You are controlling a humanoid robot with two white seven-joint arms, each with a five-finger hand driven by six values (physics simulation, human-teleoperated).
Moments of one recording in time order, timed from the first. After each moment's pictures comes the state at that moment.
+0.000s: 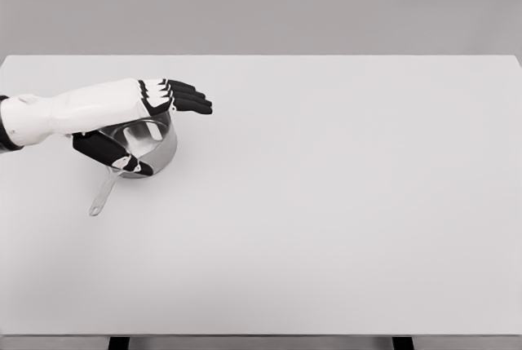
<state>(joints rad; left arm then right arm) -0.75 1.06 -0.85 -1.77 0.23 -0.61 -0.37 -0.02 0.00 0.16 0.14 0.07 -0.28 0.27</state>
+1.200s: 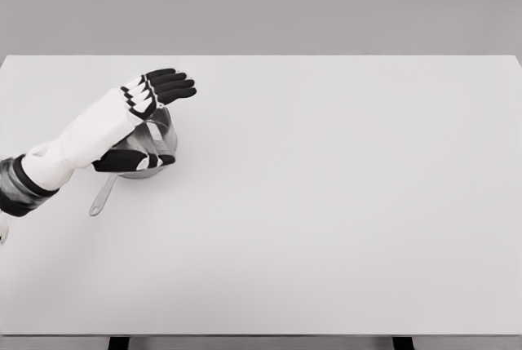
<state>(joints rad) -0.31 0.89 -0.59 -1.77 -0.28 -0.61 0.23 -0.01 0.00 0.16 0.15 0.07 -0.28 0.27</state>
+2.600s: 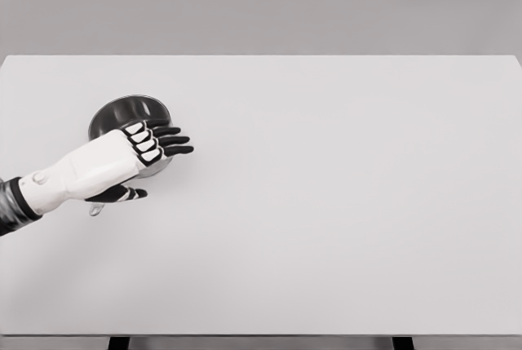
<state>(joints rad) -0.26 1.01 -0.62 -1.77 -0.50 -0.54 0.15 -0.01 0.00 0.16 0.15 0.07 -0.28 0.27</state>
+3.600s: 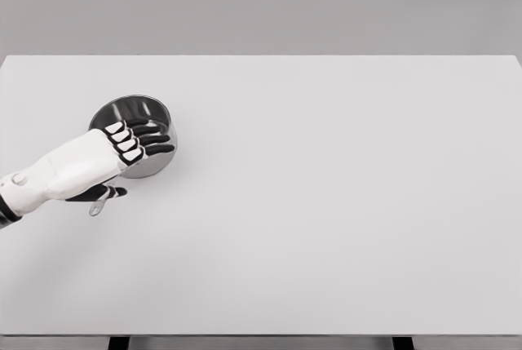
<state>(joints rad) -0.19 1.04 -0.52 -1.76 -0.54 -0.54 0.14 -0.01 0.00 0.16 0.15 0.07 -0.28 0.27</state>
